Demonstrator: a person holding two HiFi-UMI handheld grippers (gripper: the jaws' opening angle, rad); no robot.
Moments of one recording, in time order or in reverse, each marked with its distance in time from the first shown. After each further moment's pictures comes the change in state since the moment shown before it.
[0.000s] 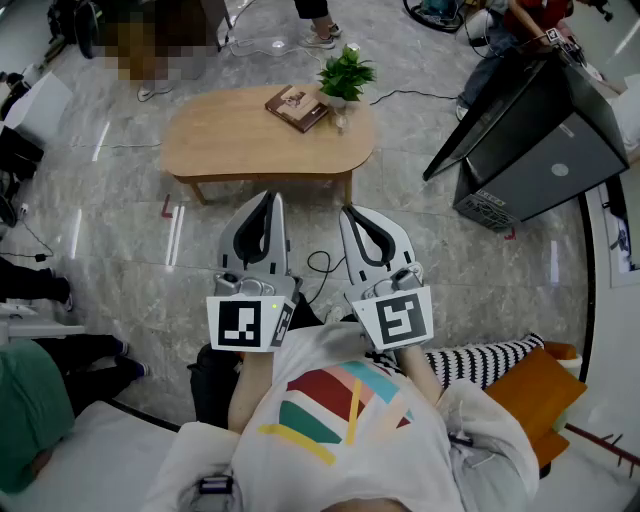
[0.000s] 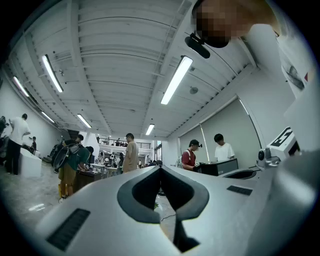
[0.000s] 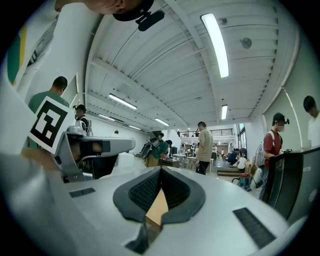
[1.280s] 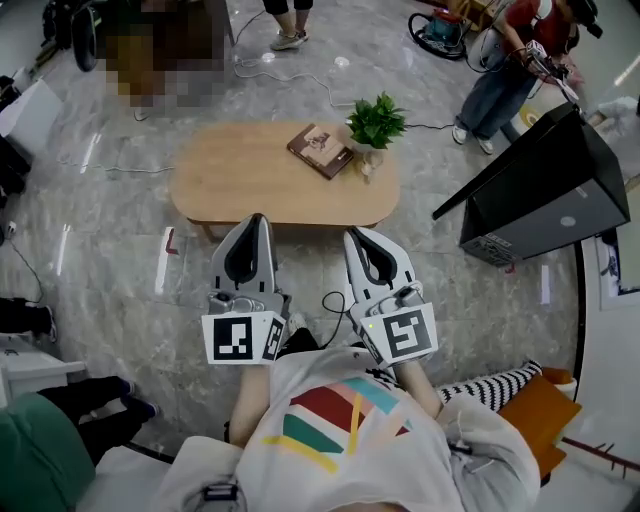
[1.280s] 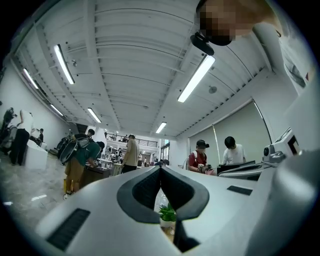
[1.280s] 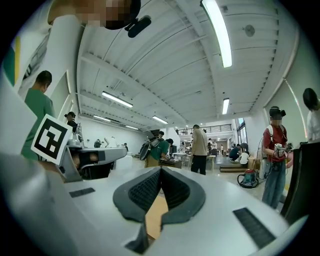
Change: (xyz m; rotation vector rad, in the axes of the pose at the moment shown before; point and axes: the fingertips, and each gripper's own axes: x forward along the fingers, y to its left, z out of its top) left arm 0.065 0.228 -0.017 -0.079 0.011 0.056; right arm 0.205 0.043 0.022 0.067 0.013 -0.022
